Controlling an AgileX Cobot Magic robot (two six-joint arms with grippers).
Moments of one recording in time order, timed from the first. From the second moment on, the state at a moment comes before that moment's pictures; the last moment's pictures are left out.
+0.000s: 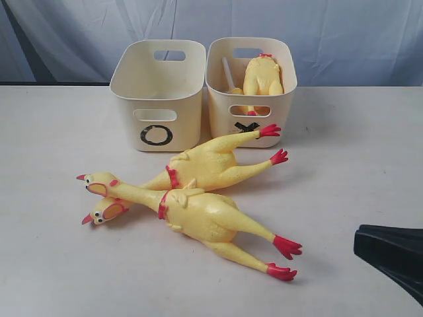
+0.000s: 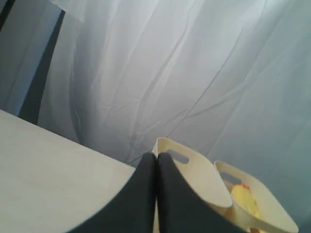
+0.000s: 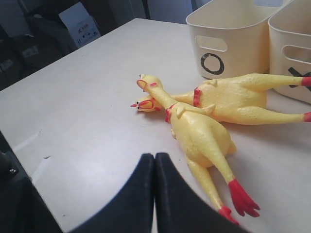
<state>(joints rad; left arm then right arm) 0.10 0.08 -0.27 -0.60 0.24 0.08 0.44 0.36 -0.32 0.91 0.59 -0.72</state>
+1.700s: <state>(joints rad) -0.46 1.41 -0.61 -0.85 0.26 2.10 0.44 0.36 -0.32 0.92 0.60 -0.72</state>
